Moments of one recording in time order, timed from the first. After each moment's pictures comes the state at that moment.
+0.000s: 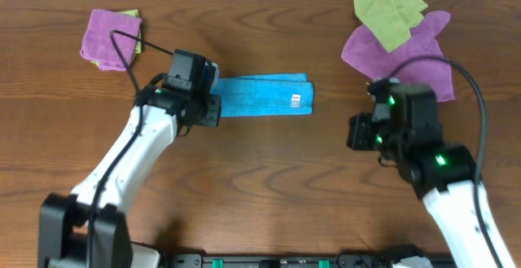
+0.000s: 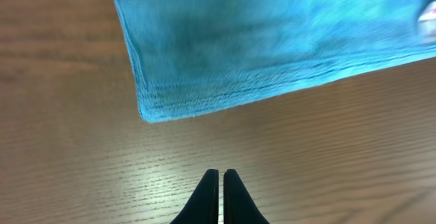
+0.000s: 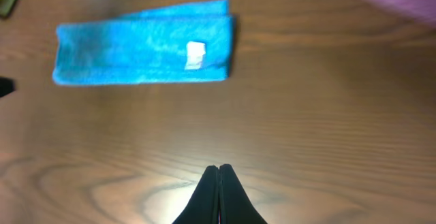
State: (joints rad) left arm -0.28 1.59 1.10 -0.70 0.10 -0.12; right arm 0.21 1.12 0.96 -0.75 -0.19 0.30
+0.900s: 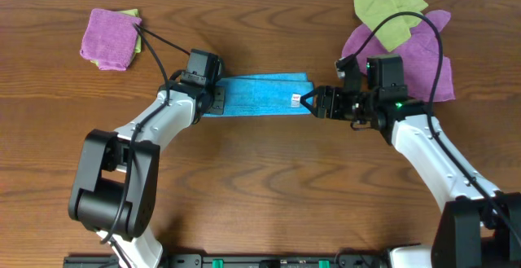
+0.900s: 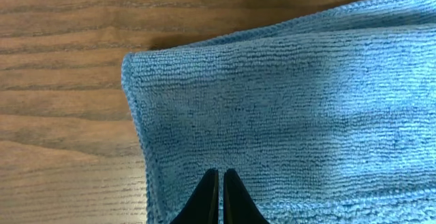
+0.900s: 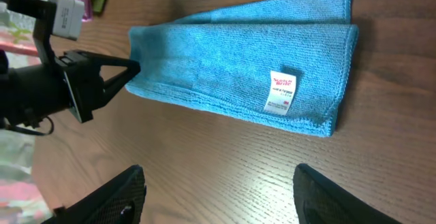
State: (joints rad) left arm -0.28 1.86 1.10 -0.37 -0.04 -0.14; right arm 0.15 1.56 0.95 -0.34 -0.63 0.35
